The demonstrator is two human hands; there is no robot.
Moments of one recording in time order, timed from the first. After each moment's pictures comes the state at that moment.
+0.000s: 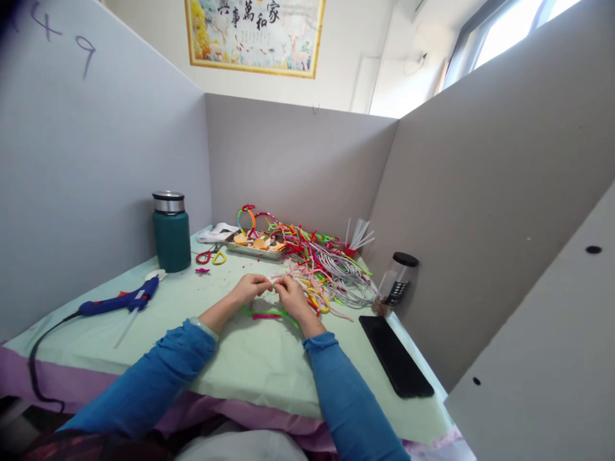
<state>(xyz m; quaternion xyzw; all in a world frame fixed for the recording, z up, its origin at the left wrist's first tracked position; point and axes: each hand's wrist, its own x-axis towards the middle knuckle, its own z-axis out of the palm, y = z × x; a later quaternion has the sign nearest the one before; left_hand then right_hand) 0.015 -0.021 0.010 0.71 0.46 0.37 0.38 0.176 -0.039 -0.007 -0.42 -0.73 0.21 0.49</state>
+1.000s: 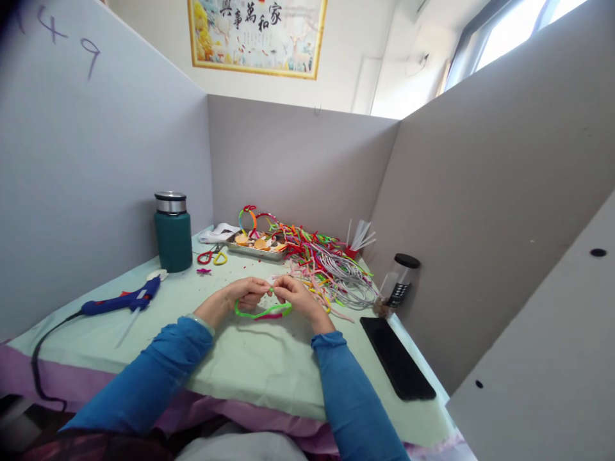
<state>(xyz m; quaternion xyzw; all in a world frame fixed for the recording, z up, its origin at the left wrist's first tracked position) -0.004 -0.022 0.018 0.59 0.31 0.22 0.71 0.189 -0.053 0.014 -0.31 -0.76 0.39 0.42</state>
